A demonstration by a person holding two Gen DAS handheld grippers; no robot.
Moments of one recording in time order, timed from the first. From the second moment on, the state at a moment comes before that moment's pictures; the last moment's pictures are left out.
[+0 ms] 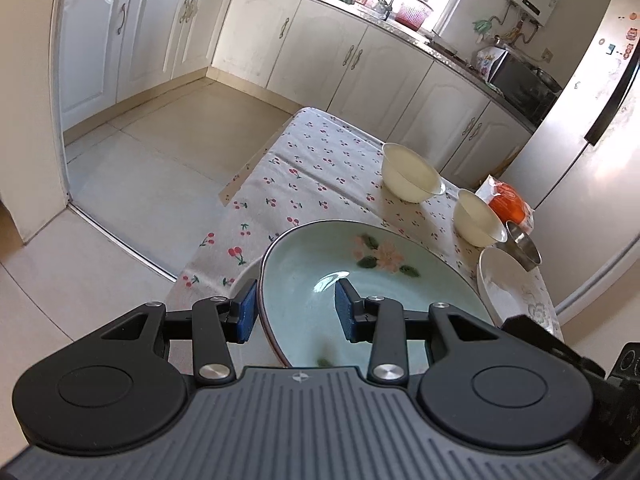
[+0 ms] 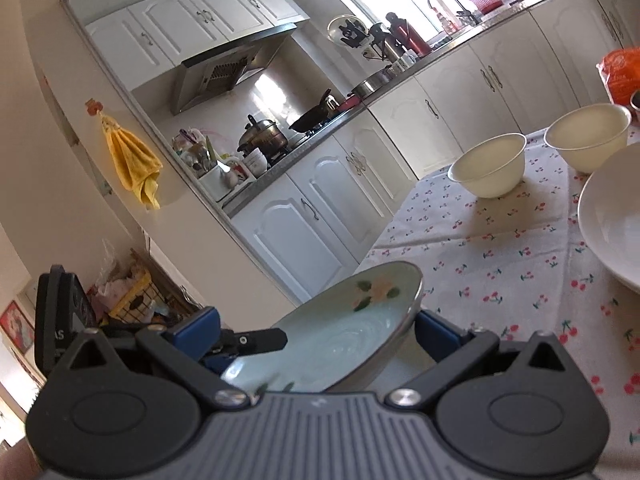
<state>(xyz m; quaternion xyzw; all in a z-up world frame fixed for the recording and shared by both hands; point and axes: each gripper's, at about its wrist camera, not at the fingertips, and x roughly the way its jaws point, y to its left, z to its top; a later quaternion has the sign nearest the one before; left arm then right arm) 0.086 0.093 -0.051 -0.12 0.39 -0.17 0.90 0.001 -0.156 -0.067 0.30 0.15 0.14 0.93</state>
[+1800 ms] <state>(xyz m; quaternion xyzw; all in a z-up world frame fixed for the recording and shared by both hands) 0.040 0.073 -0.051 -0.13 0.29 -0.15 0.94 -0.037 -0.190 -0.078 0.27 0.05 -0.01 0.96</state>
